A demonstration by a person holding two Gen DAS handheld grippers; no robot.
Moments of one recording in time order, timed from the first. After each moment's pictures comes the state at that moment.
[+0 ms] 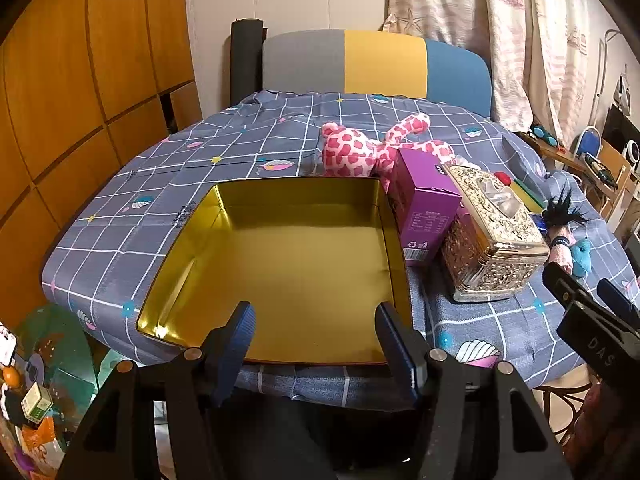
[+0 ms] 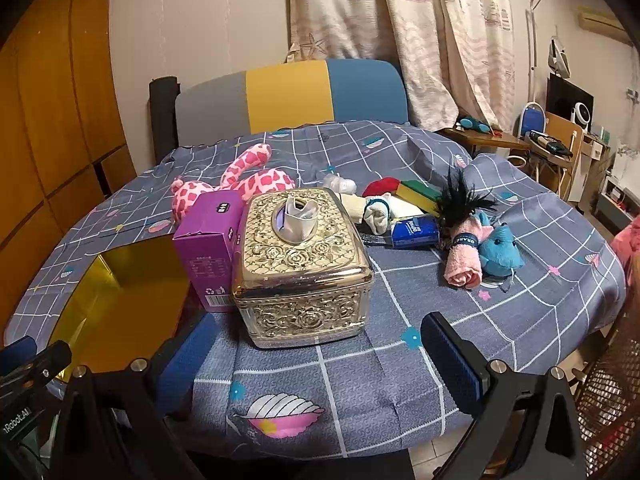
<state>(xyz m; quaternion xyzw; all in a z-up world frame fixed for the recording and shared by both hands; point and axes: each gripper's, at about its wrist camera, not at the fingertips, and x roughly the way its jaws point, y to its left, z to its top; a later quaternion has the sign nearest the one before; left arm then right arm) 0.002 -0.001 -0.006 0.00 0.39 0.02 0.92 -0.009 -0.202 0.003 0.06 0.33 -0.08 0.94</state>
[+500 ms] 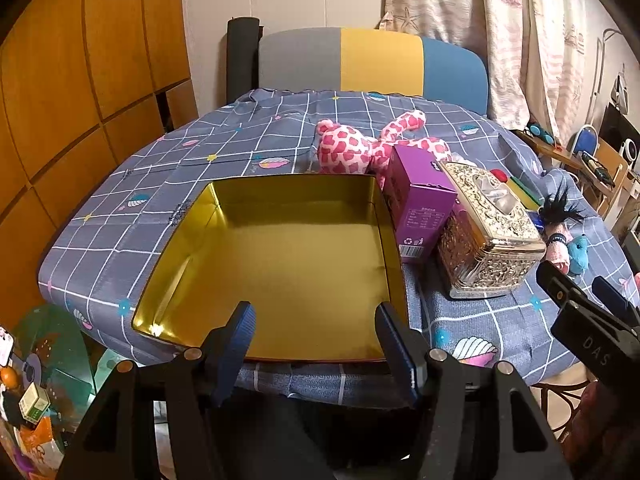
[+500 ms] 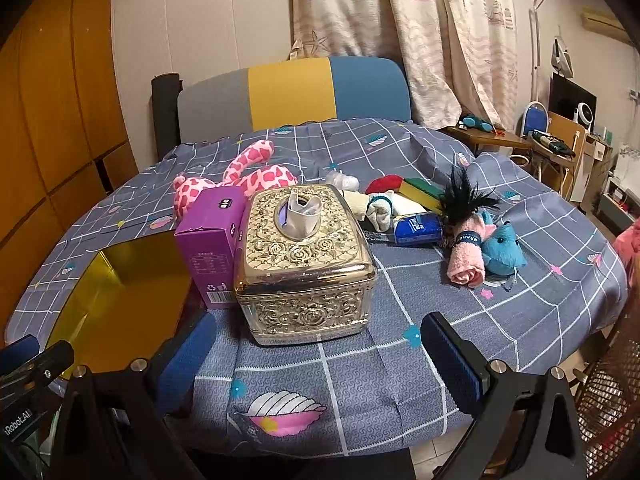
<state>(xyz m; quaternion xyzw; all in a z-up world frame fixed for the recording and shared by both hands) 0.001 -0.003 -0.008 0.00 0.39 0.01 0.92 -0.008 -0.201 0.000 0.06 0.33 -0.07 0.94</state>
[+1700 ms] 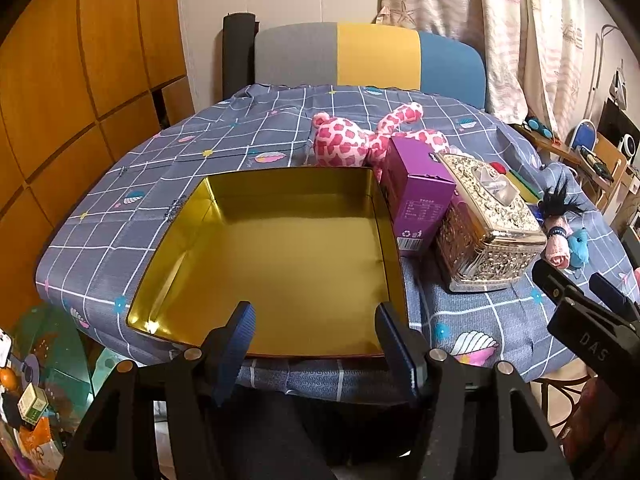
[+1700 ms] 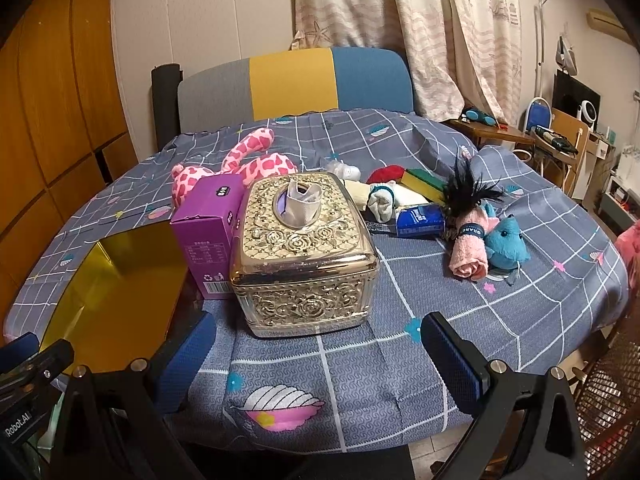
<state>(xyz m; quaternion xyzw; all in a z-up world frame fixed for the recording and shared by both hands) 0.003 -0.004 -0.014 0.01 0.40 0.01 0.92 -0.005 -0.200 -0.006 0.06 0.35 -0.07 0.93</state>
